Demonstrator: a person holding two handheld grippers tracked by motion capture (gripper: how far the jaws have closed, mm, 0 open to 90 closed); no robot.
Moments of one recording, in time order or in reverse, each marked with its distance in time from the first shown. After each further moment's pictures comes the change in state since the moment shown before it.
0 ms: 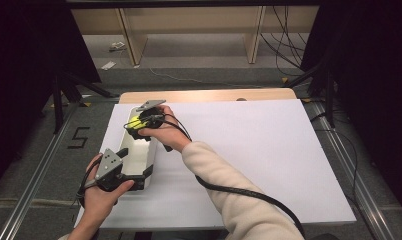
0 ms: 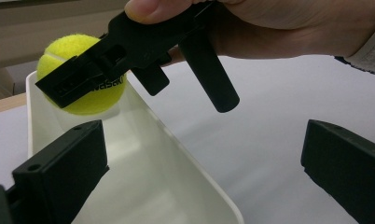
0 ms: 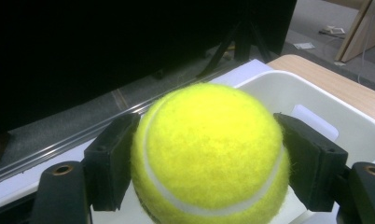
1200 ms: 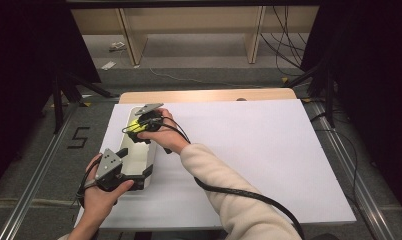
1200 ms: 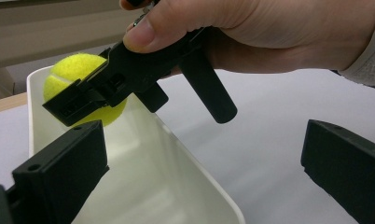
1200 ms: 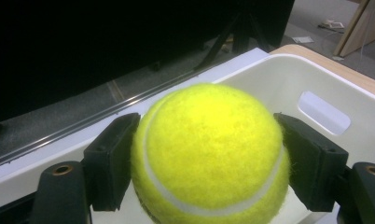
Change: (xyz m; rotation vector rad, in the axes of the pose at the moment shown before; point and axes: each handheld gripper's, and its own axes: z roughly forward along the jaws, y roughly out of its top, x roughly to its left) left arm 0.000 0.000 0.000 -0.002 0.000 -0.003; right arm 0.002 -0.008 0.009 0.032 -0.014 -0.016
